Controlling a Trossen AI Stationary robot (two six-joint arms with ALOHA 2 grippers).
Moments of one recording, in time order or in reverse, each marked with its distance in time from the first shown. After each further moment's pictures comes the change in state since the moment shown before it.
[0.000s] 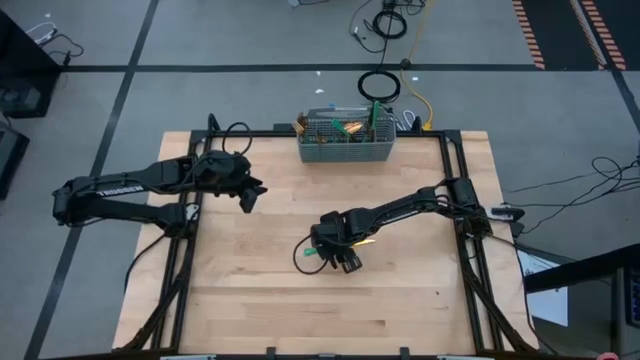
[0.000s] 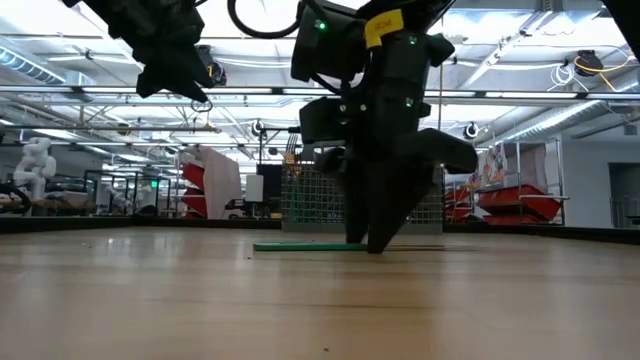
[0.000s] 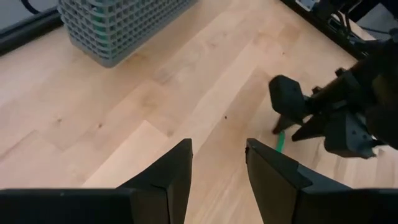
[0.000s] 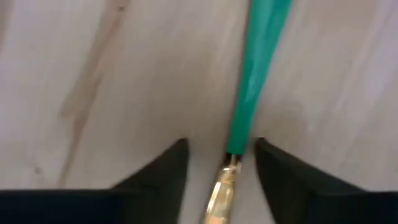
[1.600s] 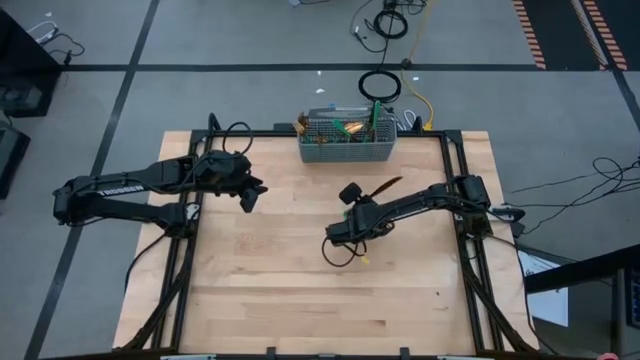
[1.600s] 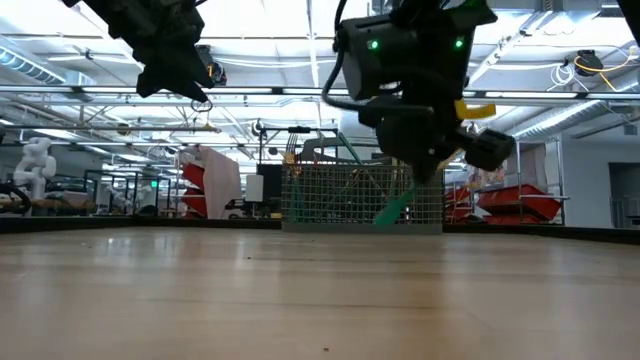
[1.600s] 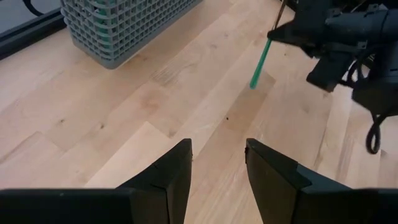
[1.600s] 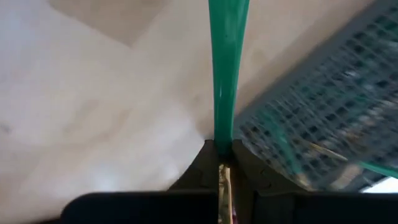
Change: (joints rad) left arm 0.000 0.000 0.000 0.000 -0.011 0.002; right arm 0.008 -0.136 -0.011 -0.565 0.727 -0.207
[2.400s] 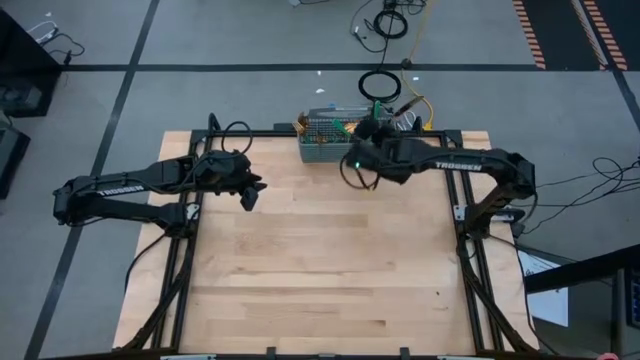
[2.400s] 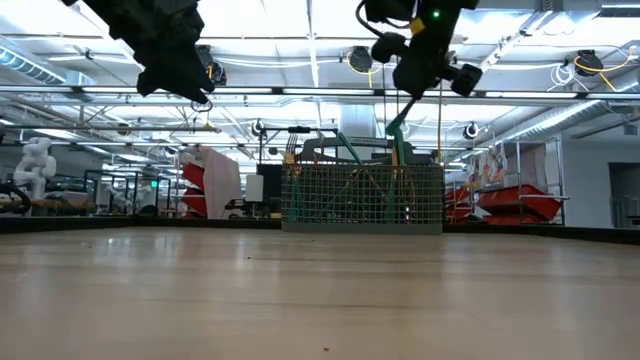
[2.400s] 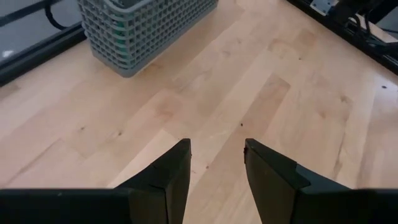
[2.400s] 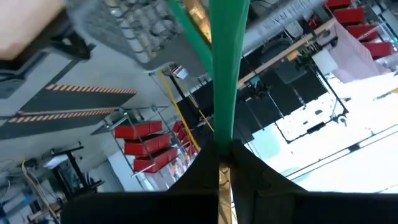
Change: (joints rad) left arm 0.000 0.000 0.000 0.000 -0.059 0.035; right arm -0.339 -0.380 0.001 0.217 0.424 -0.855
